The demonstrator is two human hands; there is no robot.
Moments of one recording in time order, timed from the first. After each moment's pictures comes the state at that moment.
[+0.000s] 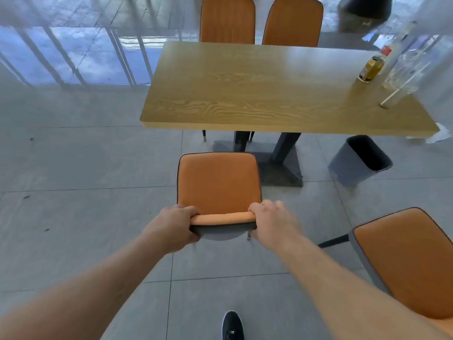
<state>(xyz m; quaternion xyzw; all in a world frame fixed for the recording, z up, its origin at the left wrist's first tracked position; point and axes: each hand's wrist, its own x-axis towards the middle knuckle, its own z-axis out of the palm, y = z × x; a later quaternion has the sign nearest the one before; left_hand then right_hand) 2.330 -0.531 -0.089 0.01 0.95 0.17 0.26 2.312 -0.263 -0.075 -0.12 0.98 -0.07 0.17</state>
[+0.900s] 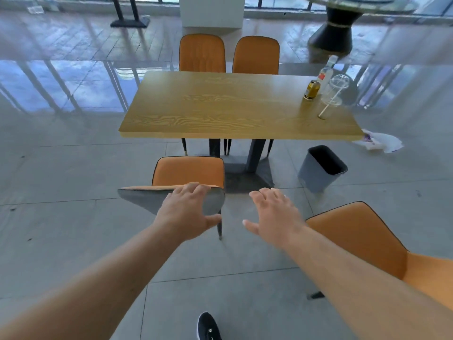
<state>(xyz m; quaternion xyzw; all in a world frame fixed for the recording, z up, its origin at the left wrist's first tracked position) 2.412 -0.352 0.033 0.04 0.98 0.16 0.11 2.401 -0.110 0.018 -0.14 0.98 -0.04 0.10</state>
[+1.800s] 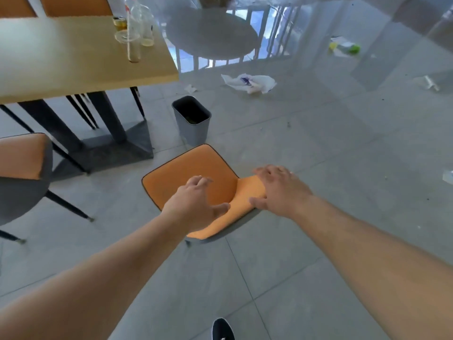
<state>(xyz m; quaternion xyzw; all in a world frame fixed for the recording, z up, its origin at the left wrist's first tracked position) 2.524 0.324 -0.032 0.14 0.94 0.19 0.24 2.565 0.562 -0.003 0.02 0.98 -0.03 0.17</state>
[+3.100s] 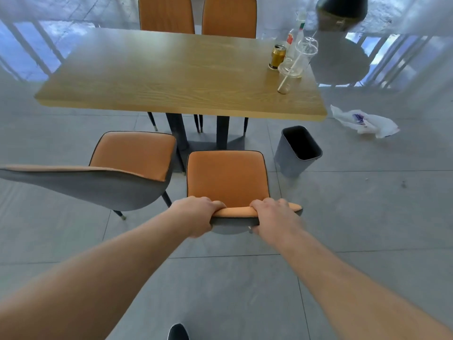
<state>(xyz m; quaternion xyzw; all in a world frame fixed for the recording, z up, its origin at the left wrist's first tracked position) 2.335 -0.030 -0.066 0.13 0.94 0.06 0.32 2.347 0.194 -0.063 -0.10 0.97 -0.06 0.21</state>
